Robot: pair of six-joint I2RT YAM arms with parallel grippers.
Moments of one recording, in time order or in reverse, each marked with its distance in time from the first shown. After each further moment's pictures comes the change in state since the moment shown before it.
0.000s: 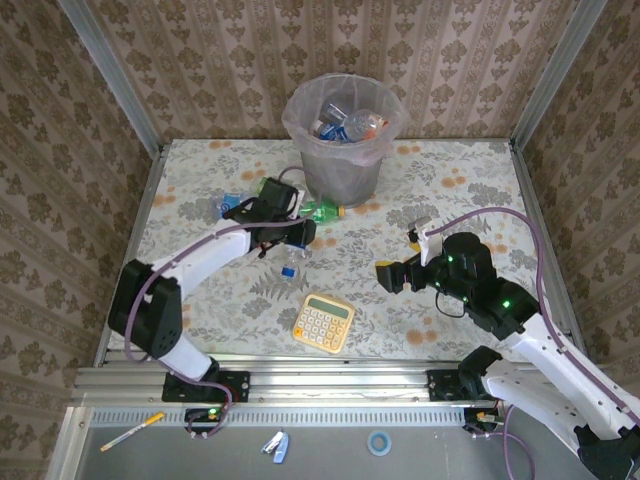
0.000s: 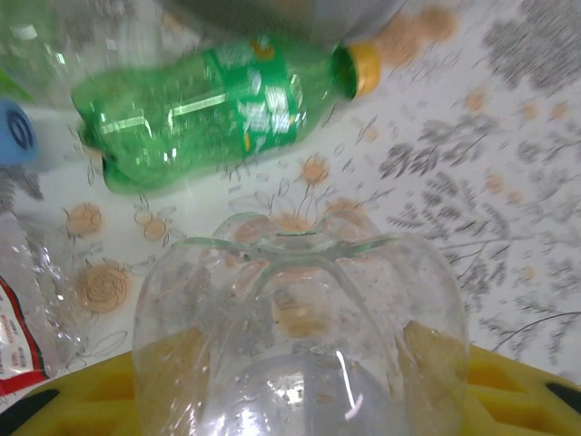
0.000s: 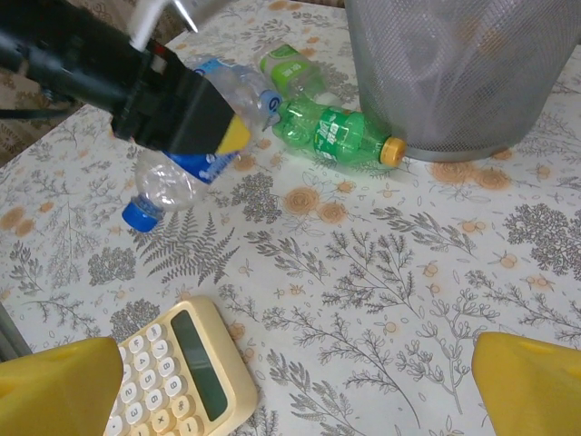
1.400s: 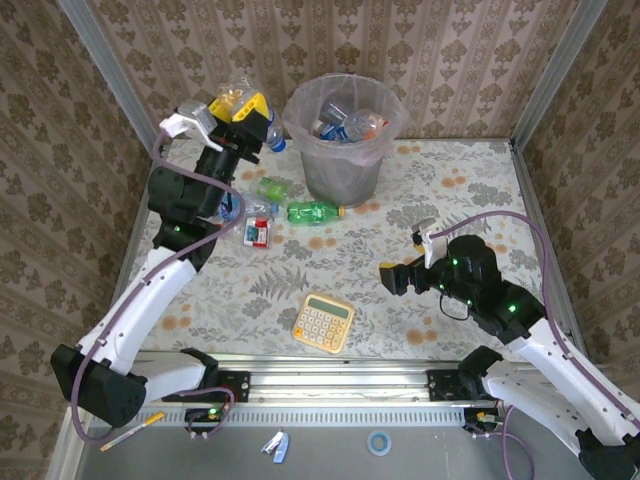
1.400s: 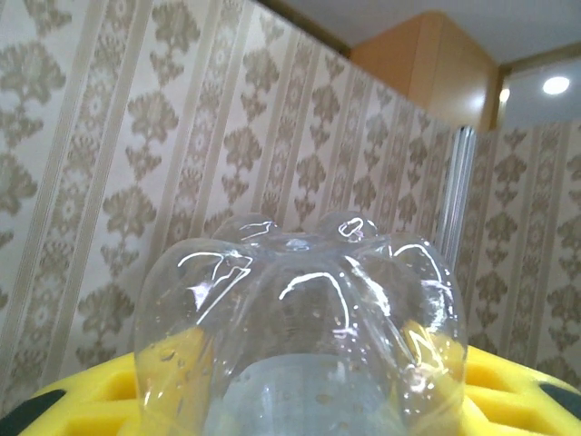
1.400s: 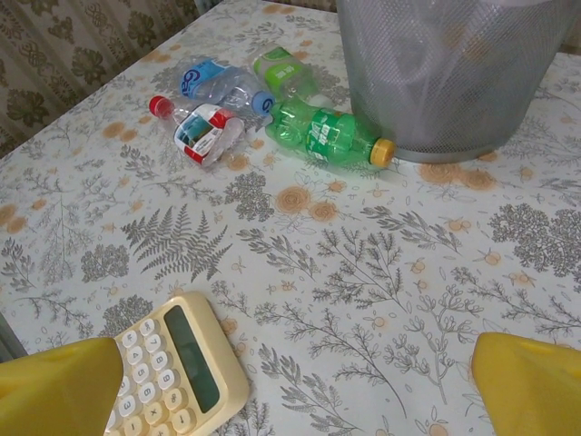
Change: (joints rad) left arm 0.101 -0.357 0.040 1.049 0.000 -0.023; right arm 0.000 -0.040 0.006 -0.039 0.019 -0.019
